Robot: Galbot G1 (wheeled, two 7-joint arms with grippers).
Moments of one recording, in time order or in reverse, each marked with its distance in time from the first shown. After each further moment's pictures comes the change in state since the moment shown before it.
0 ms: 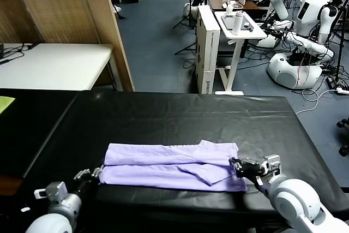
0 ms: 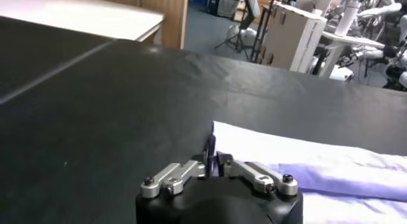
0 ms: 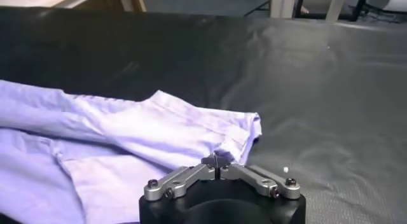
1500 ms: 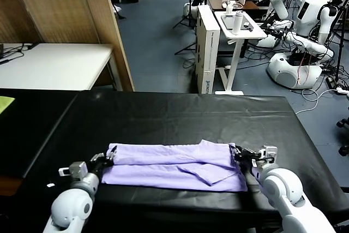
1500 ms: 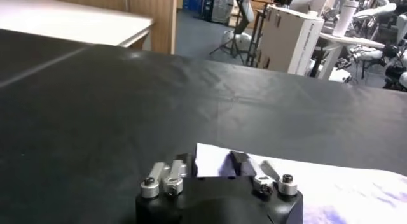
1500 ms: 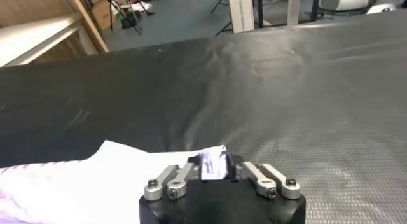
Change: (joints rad) left arm -0.266 -0.012 0.155 0.222 0.075 -0.019 0.020; right arm 0.144 0.213 -0.032 -0.264 -0.096 0.100 0.002
